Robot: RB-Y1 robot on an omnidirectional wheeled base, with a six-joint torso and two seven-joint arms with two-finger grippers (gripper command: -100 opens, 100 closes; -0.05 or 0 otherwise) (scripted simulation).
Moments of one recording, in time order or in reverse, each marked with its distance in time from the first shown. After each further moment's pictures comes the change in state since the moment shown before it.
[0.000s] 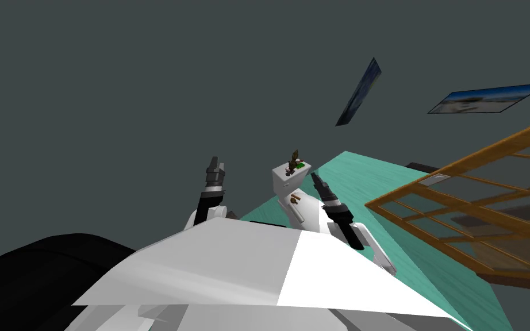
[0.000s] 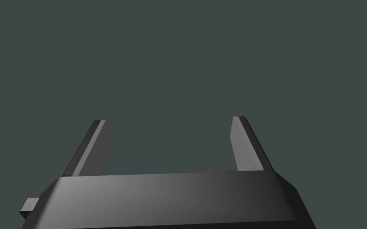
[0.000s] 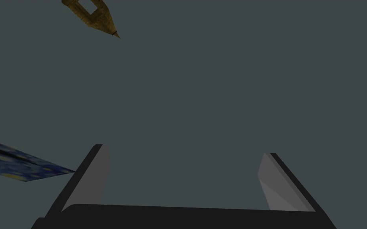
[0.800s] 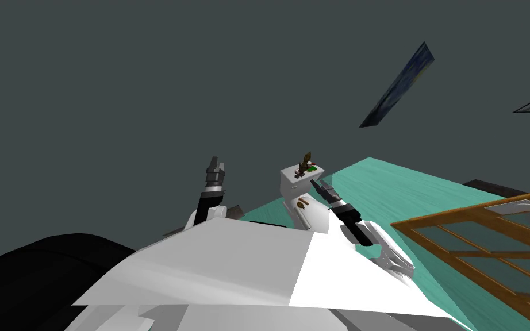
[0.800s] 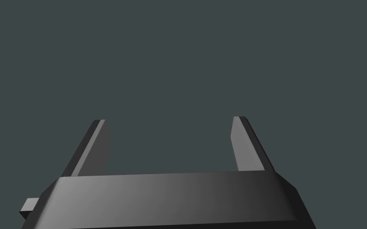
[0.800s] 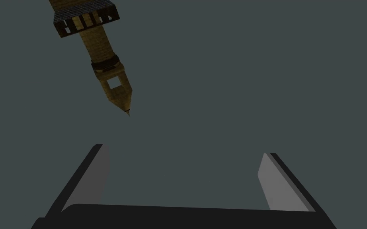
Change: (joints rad) left arm 0.000 0.000 0.000 0.000 0.000 0.000 0.000; right arm -0.068 -0.146 -0.074 0.224 0.220 -0.043 0.059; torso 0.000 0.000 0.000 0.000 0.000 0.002
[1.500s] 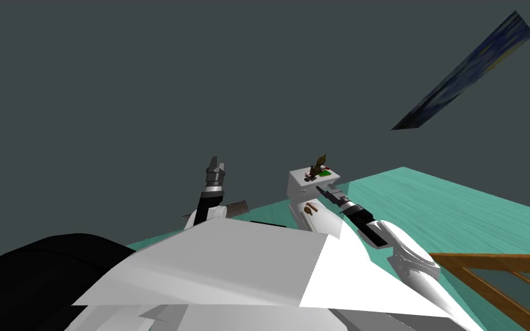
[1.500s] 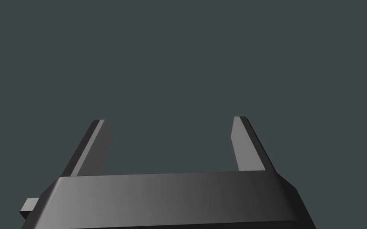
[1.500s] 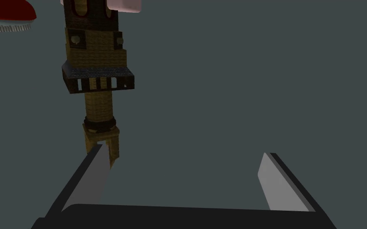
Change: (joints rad) left arm 0.000 0.000 0.000 0.000 0.000 0.000 0.000; right arm -0.059 -0.126 -0.065 0.216 0.199 -0.053 0.065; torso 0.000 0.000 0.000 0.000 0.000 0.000
